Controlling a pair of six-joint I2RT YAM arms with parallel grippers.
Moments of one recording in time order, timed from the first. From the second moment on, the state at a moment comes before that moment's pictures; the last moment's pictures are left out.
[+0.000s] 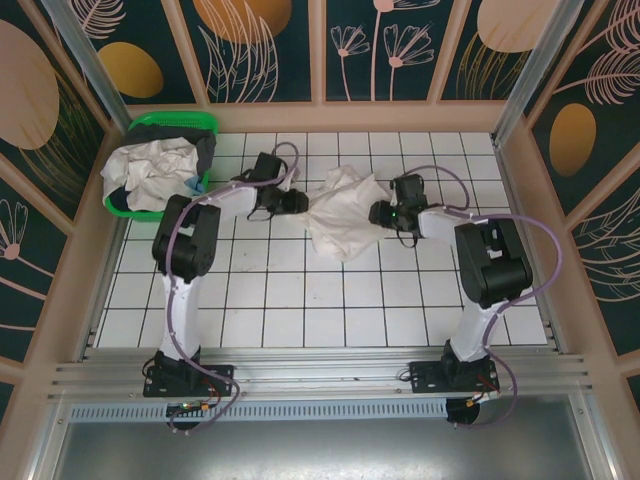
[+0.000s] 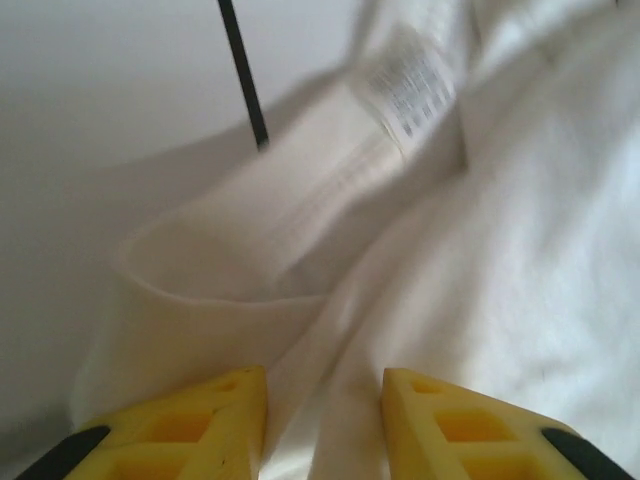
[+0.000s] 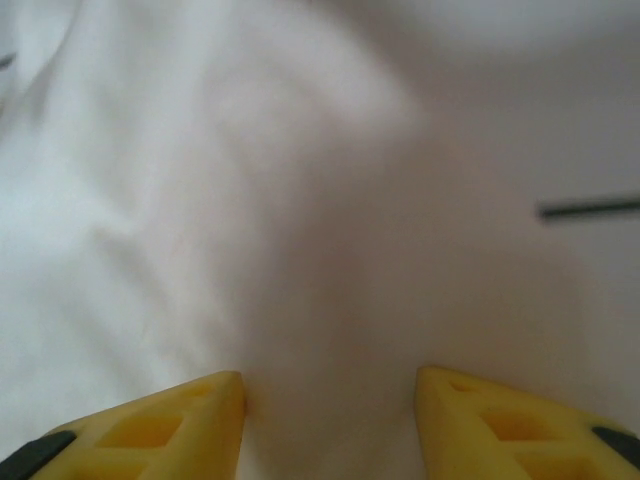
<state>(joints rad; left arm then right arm) -0.38 2.13 1.43 -0.30 0.43 -0.35 0.28 1.84 1.05 -0.10 -0.13 0.41</state>
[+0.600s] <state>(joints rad) -0.76 1.75 0.80 0.25 0.52 -0.80 0.44 1.70 1.12 -0.24 -0.04 0.47</state>
